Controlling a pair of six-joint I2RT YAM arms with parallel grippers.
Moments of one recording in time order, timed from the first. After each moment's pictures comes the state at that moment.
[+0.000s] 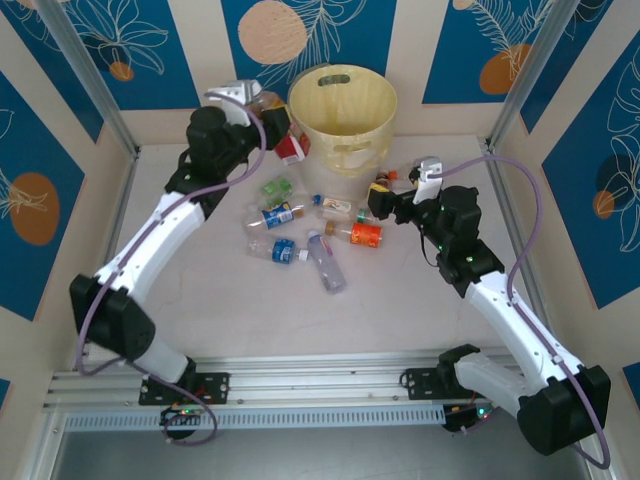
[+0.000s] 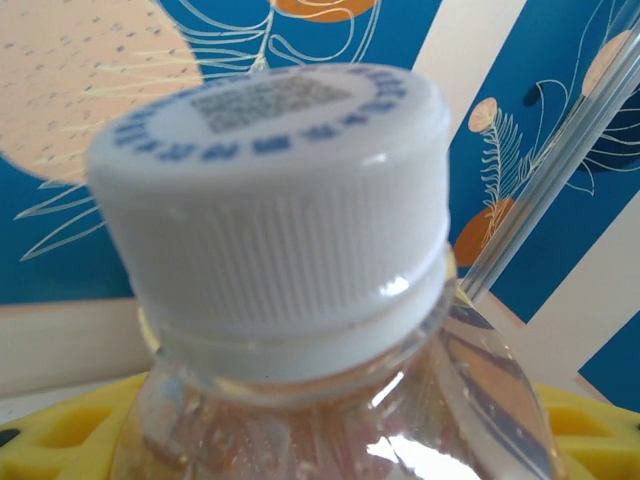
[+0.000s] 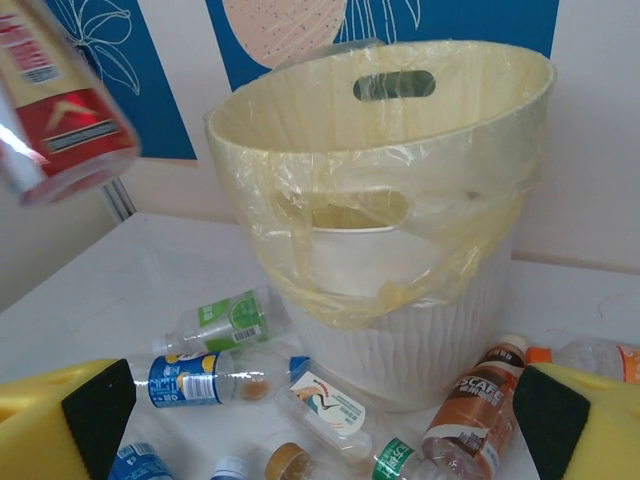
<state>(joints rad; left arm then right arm) -0.41 1.59 1.56 0.01 0.13 -0.35 0.33 0.98 0.84 0.00 -0.12 0.15</state>
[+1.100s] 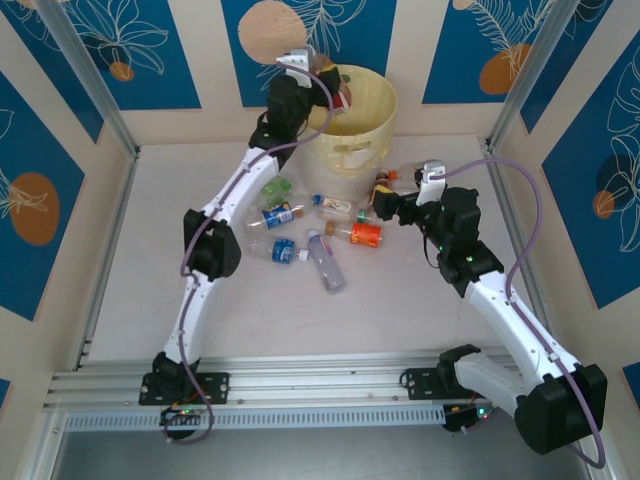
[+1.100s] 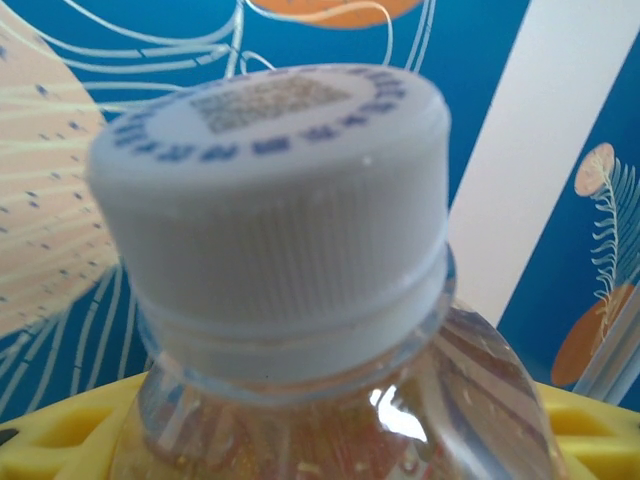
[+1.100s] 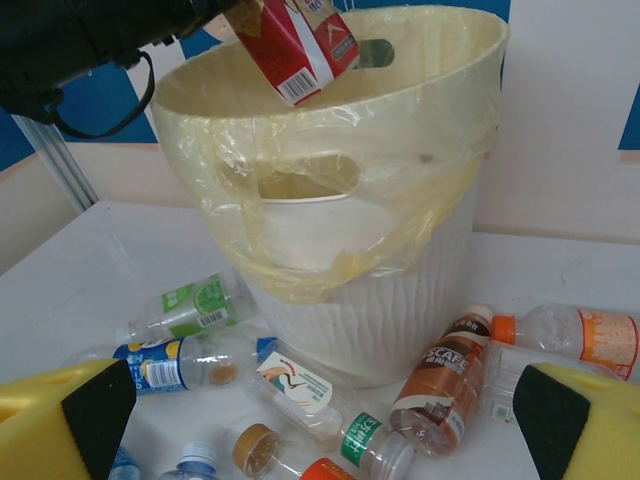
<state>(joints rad) -0.49 2.46 2.53 0.08 -0.05 -0.27 0.30 1.00 0.81 -0.01 -0.10 0.15</state>
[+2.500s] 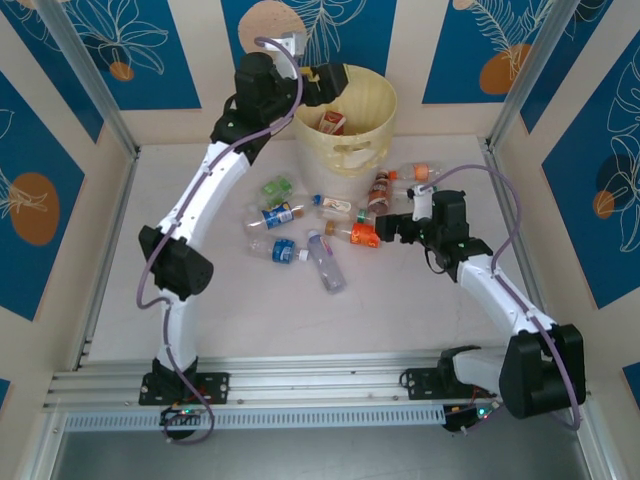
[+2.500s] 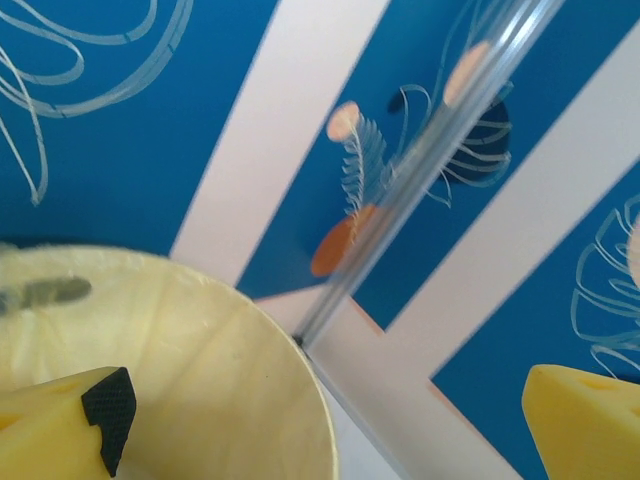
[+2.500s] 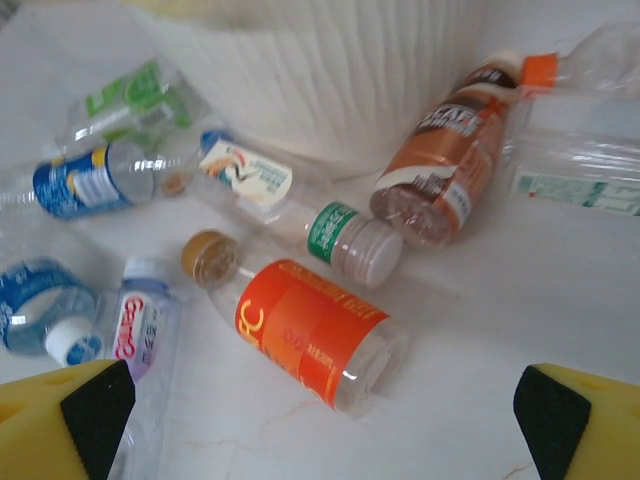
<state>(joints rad) -0.48 2.07 2.31 -0.24 0.36 -0.51 0.18 1.20 0.77 -0.21 -0.29 0.10</state>
